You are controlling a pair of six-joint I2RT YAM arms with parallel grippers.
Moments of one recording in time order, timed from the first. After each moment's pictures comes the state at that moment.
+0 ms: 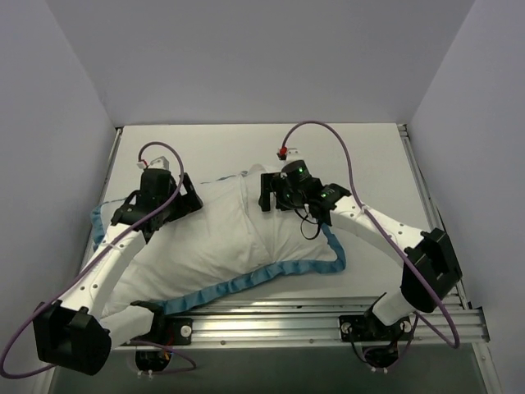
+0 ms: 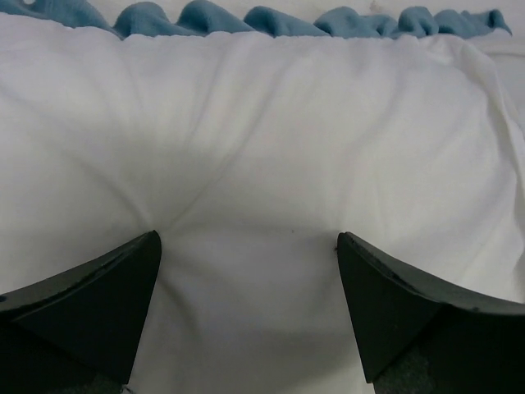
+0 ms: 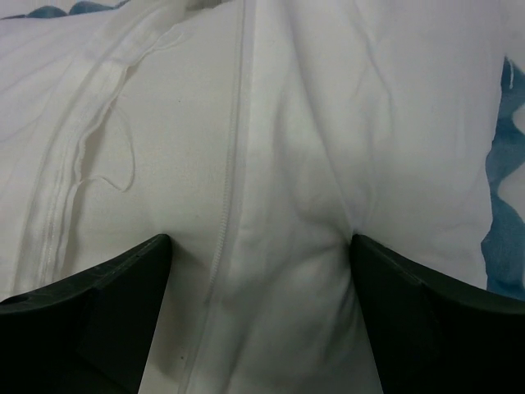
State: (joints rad) left arm -0.28 1.15 0.94 -0.54 -0.10 -0.62; right arm 0.69 1.49 1.11 -0.30 0.09 0.46
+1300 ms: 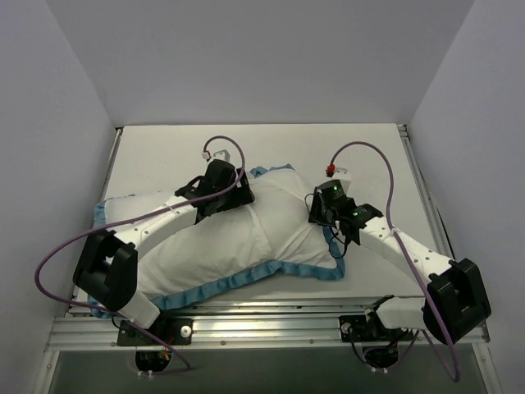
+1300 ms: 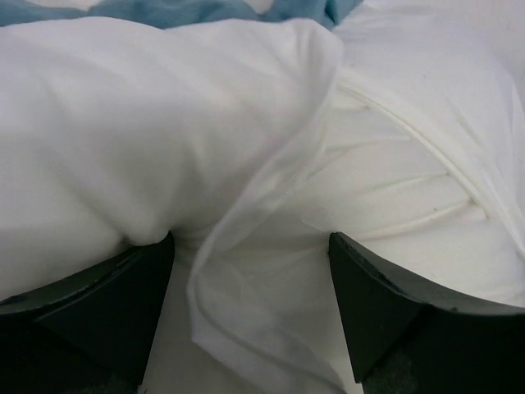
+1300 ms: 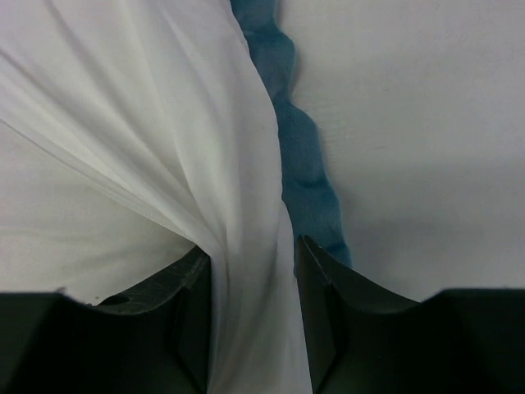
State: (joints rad) left arm -0.60 1.58 1.12 -0.30 -0.15 -0.74; right arm 0.52 1.28 0.83 -0.37 0.29 0.55
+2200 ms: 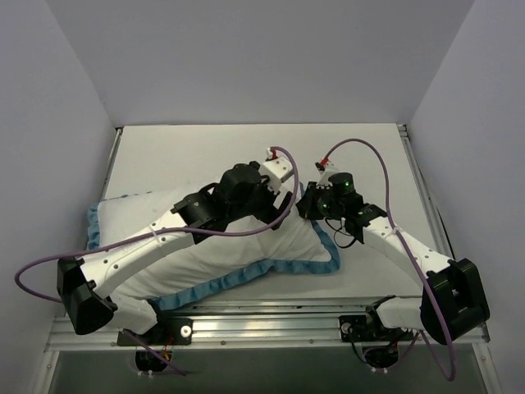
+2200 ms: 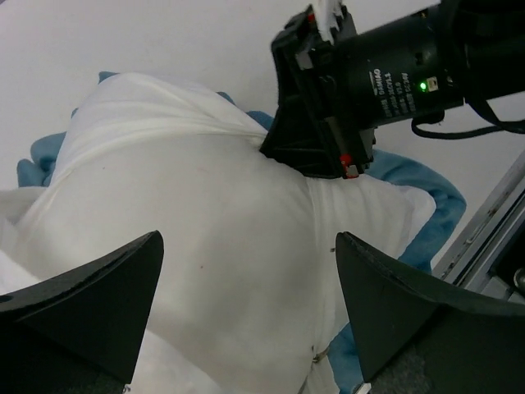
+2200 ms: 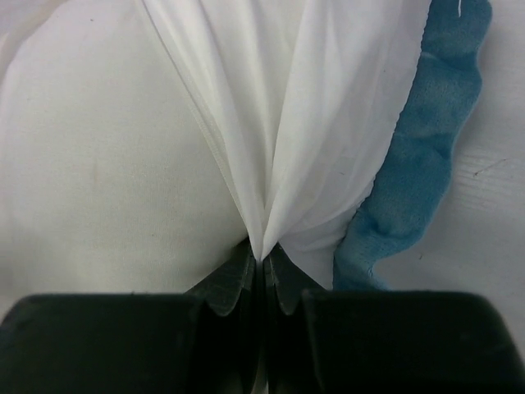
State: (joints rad) left arm -0.93 1.38 1.35 -0.43 -0.10 -0.10; right arm 0.44 1.27 0.77 -0.07 -0.27 0.48
